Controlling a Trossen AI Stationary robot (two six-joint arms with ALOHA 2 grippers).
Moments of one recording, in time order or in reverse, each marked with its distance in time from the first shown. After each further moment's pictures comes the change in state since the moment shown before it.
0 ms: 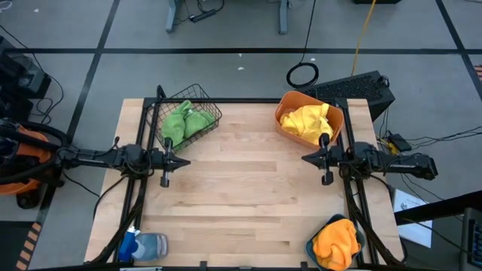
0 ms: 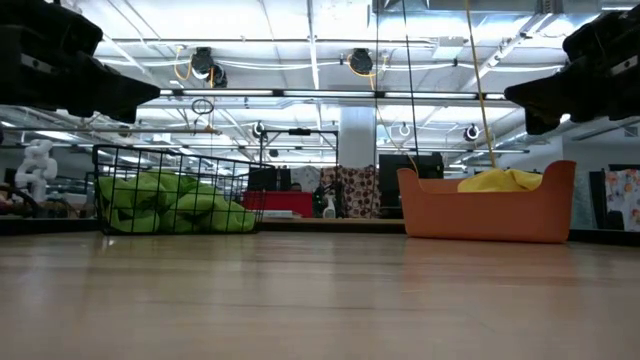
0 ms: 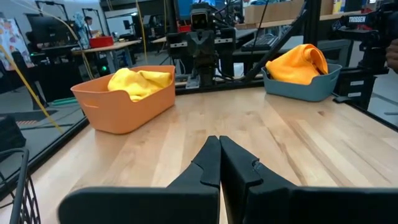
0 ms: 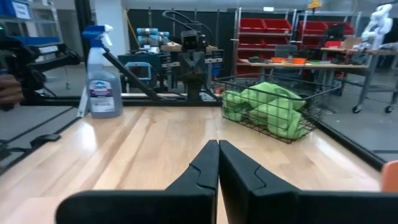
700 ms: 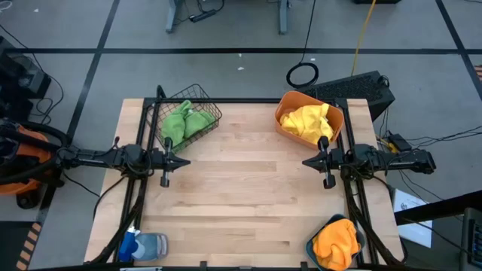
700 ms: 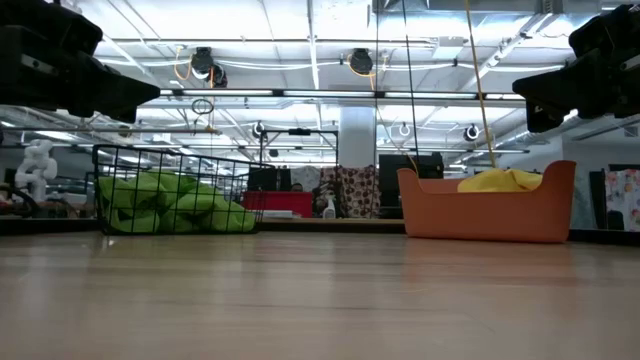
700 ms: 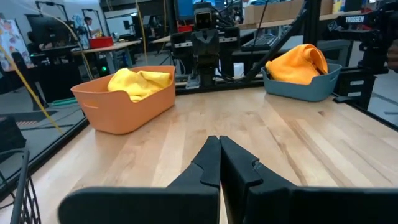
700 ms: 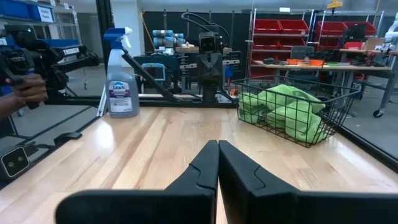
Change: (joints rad) left arm 0.000 0.000 -0.001 0.004 0.000 0.003; right arm 0.098 0.000 0.000 0.003 0.031 0.019
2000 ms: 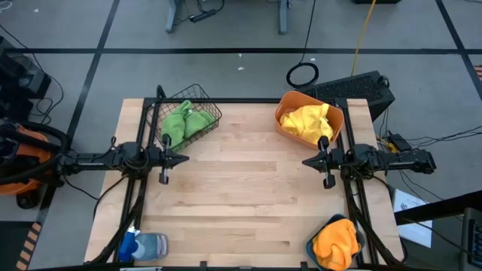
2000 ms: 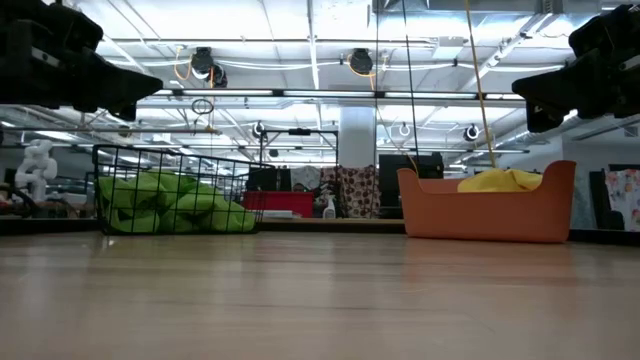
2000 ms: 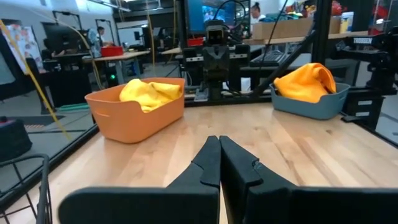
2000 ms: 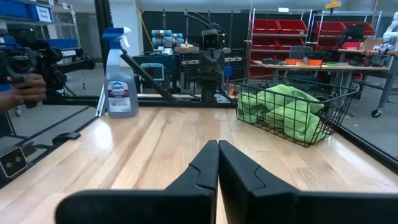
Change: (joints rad) left arm 0.091 -0.071 0.001 -0.011 0.064 -0.030; right arm 0.000 0.002 0.000 0.005 0.005 -0.003
